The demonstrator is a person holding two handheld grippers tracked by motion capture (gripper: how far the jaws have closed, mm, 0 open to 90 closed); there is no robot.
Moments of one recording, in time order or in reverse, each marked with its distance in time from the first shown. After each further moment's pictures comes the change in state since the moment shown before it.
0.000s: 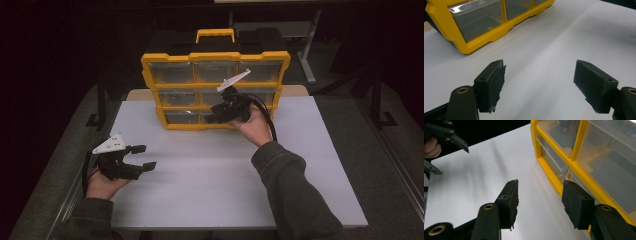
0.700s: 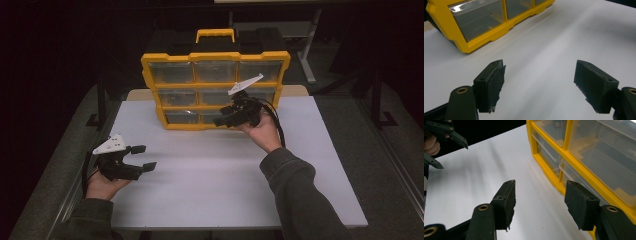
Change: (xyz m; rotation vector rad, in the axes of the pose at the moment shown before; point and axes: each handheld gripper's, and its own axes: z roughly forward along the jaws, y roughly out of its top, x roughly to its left) left arm -0.002 0.000 -0.001 0.010 0.007 0.006; right arm -0.001 -0.022 -0.020 -0.041 -0.032 0.009
